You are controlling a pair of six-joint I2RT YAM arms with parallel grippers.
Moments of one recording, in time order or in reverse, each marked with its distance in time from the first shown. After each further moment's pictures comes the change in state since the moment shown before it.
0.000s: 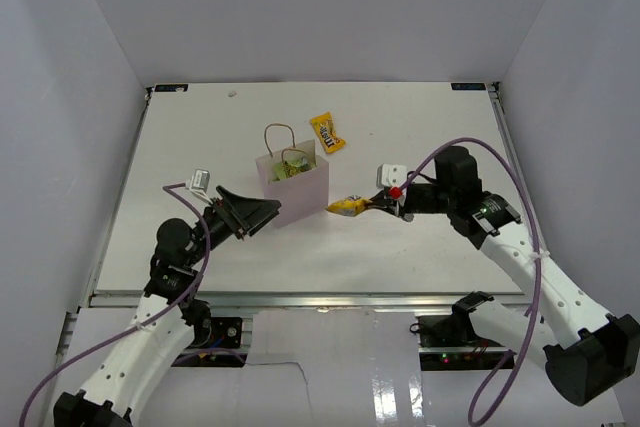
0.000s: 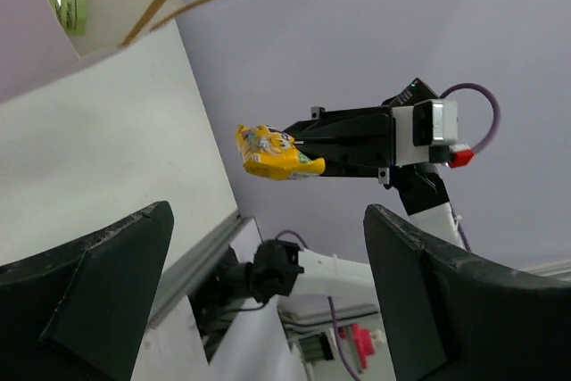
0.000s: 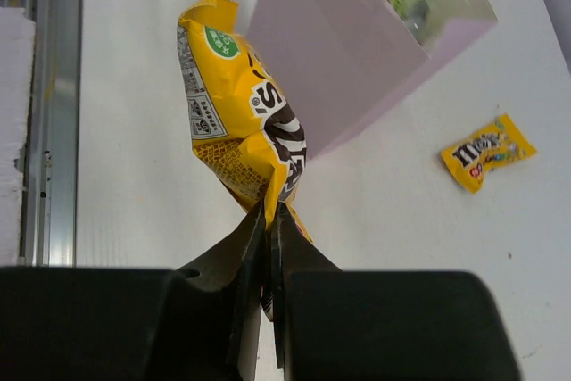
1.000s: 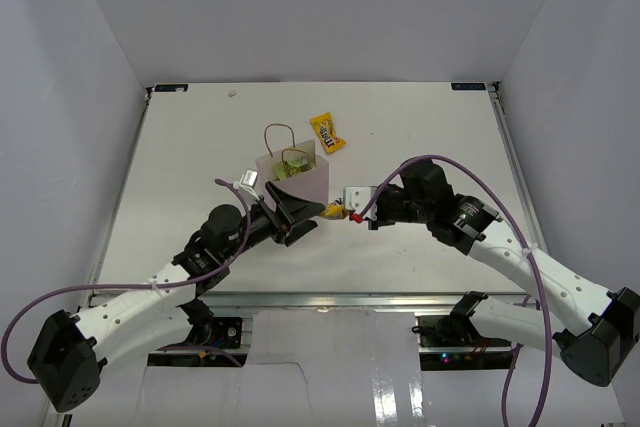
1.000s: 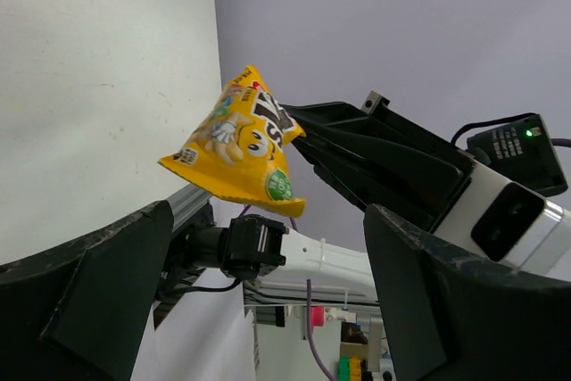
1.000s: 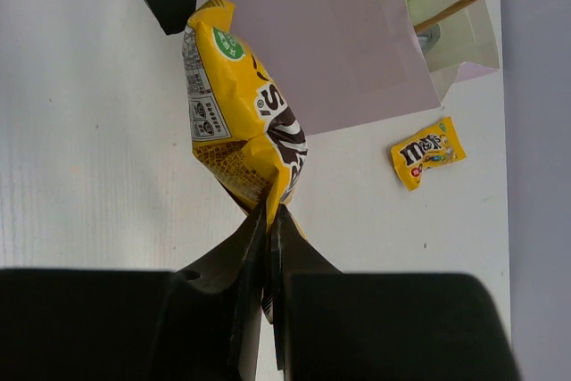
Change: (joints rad) left arm -0.470 0.369 0.127 -0.004 -0.366 -0.148; right arm 0.358 0.026 0.048 -0.033 0.451 -0.171
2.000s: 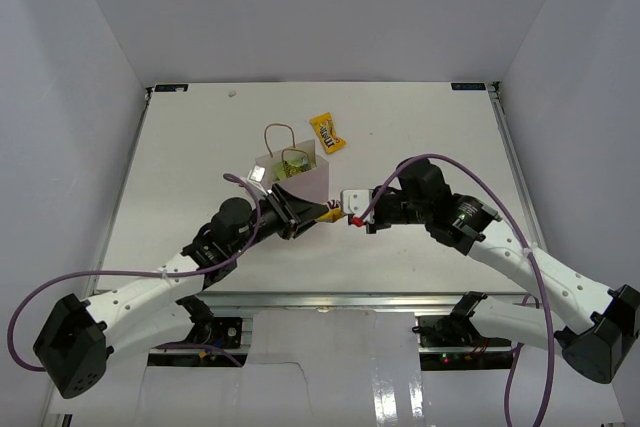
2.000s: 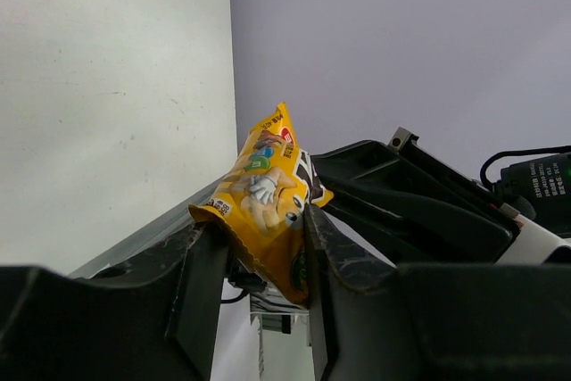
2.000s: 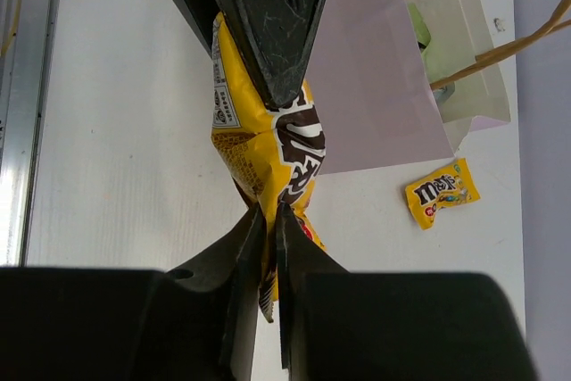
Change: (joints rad) left arm -0.015 0.098 0.048 0.020 -0.018 0.003; right arm 0.037 0.008 0.022 0.005 -0.069 0.027
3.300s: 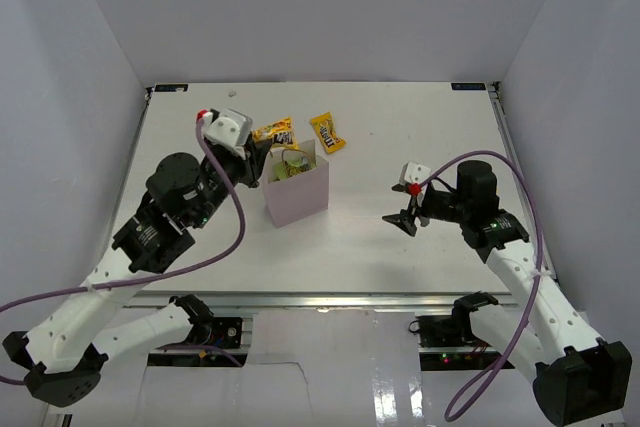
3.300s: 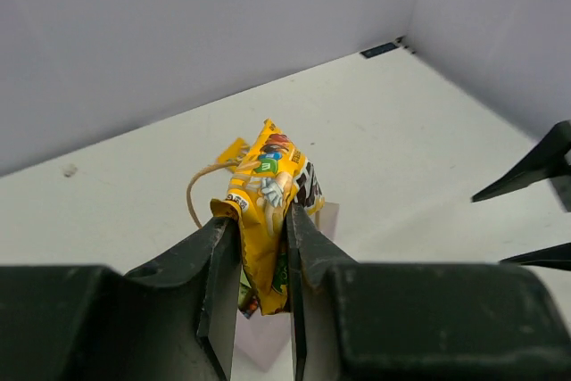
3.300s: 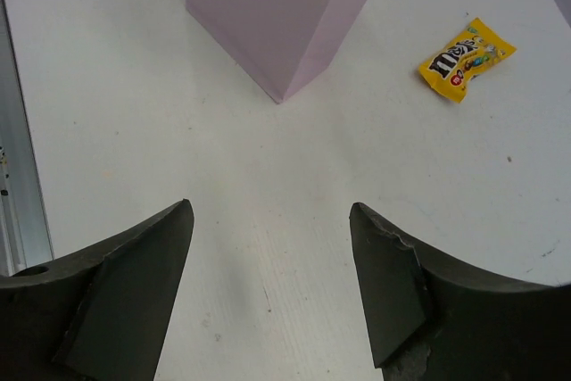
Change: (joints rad) left arm -0.006 -0.108 0.697 -0.637 -0.417 1.361; right arm -0.510 -0.174 -0.255 0.124 -0.340 0.220
